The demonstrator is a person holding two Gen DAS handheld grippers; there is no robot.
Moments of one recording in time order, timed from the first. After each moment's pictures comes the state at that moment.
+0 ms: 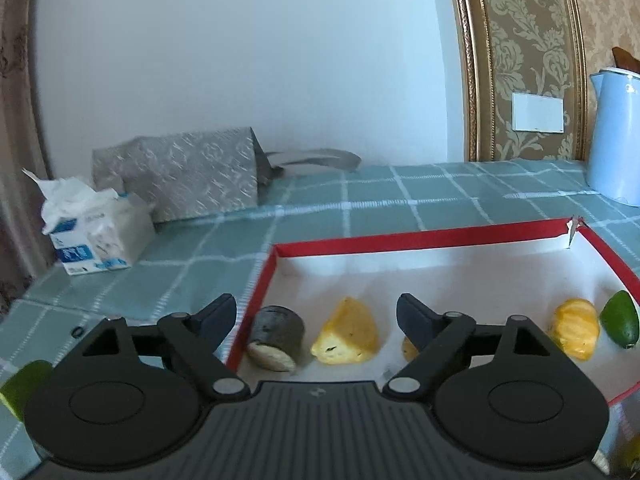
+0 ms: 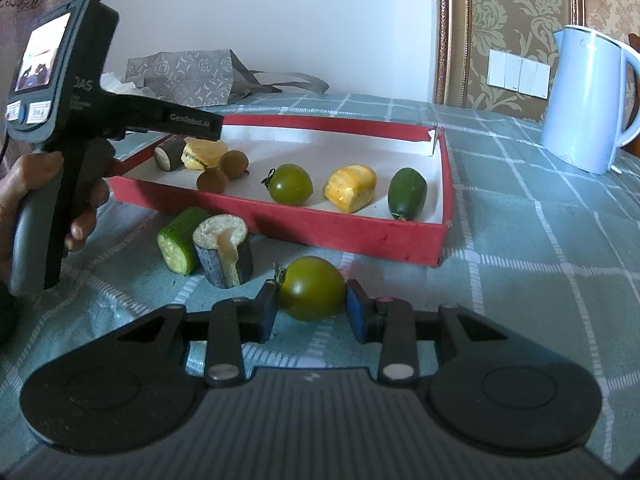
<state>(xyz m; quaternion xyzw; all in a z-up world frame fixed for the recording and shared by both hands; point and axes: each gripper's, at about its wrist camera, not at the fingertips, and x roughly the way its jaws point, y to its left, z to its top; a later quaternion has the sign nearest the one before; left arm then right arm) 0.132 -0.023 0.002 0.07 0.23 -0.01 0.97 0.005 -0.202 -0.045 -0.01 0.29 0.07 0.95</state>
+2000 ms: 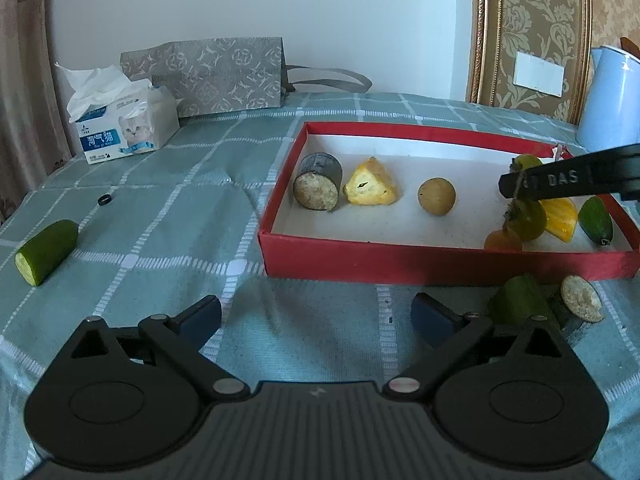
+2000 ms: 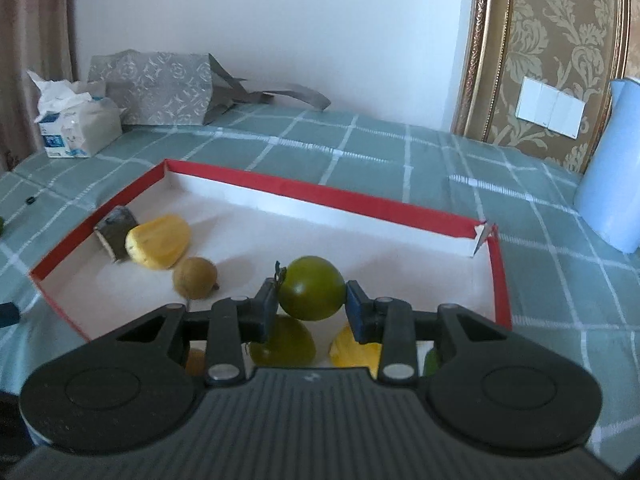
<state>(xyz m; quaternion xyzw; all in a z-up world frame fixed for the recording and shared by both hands) 0.066 0.022 -0.032 0.02 0.33 -0.02 0.94 0.146 -0.170 -0.014 -0.05 0.31 0.05 0.95</state>
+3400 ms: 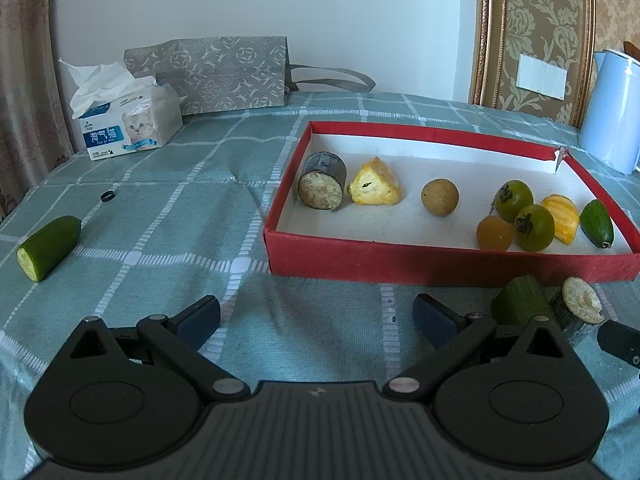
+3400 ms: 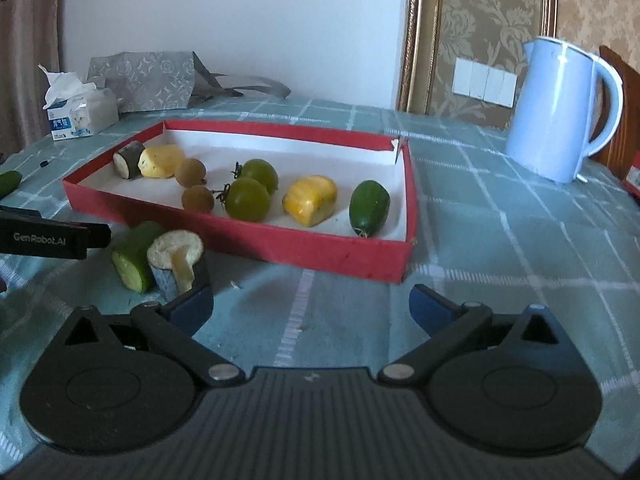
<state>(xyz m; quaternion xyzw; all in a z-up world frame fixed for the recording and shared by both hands) 0.065 0.026 -0.032 0.01 0.33 -0.02 0.94 0.015 -0.198 -0.044 -0.02 0.29 0.01 0.96</state>
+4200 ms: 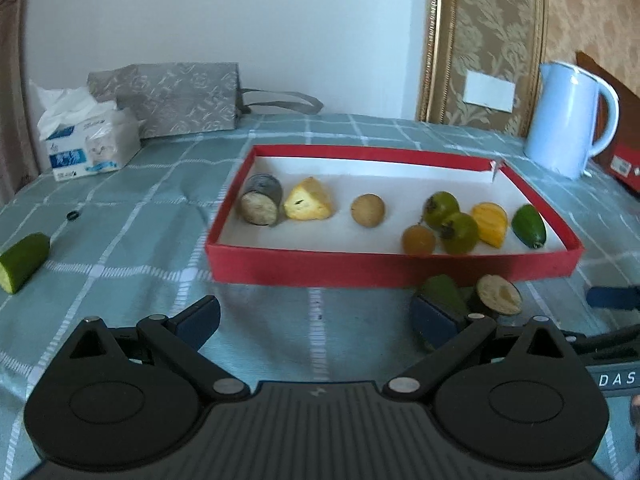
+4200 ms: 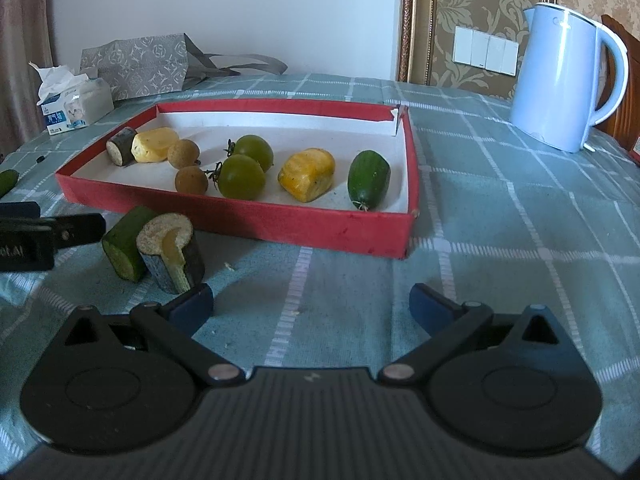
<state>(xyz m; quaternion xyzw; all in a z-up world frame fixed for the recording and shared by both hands) 0.039 0.004 -0.020 0.02 0.30 -0.09 0.95 0.023 -0.205 -0.051 0.00 0.32 0.01 0.95</state>
